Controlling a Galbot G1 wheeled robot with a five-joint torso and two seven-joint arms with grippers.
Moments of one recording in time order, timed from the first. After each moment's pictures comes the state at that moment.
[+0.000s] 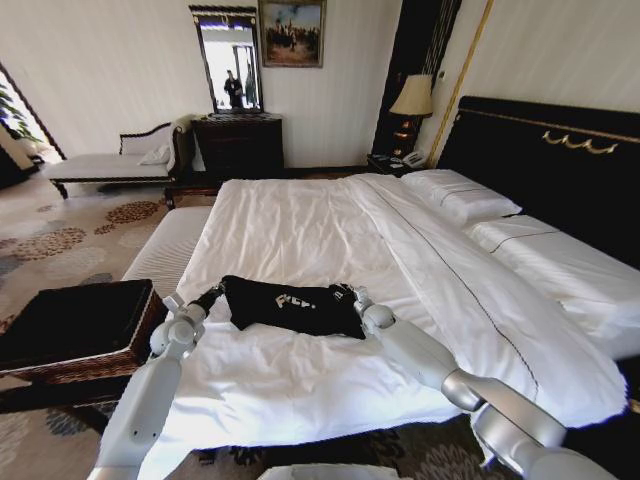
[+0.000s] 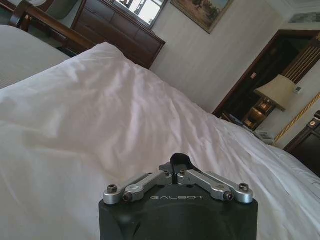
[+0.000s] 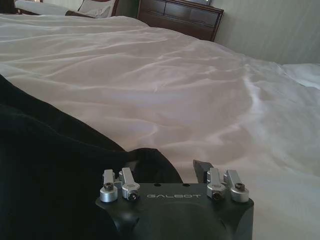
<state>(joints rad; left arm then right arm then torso) 0.97 -1.13 -0.53 -1.52 -1.00 0.34 0.04 -0.48 1.12 -0.34 1.02 0.54 -0.08 0.02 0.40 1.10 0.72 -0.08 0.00</state>
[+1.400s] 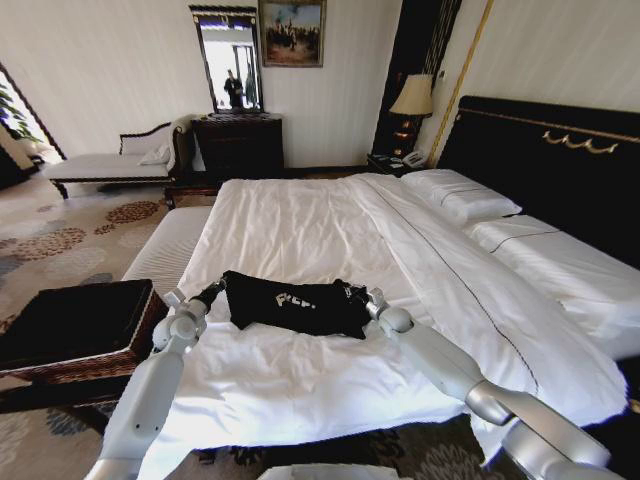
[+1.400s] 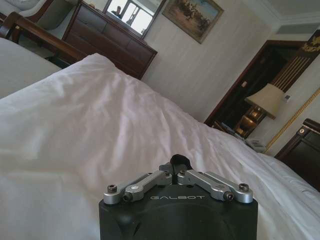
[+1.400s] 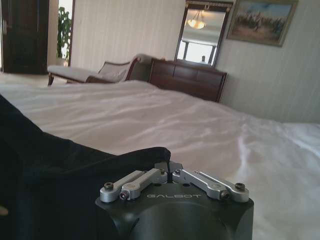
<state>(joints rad) 0.94 -1.12 -0.52 -1.55 -1.03 0.33 0.03 -0.56 0.99 -0.22 1.21 0.54 0.11 -0.09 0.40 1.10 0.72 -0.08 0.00</state>
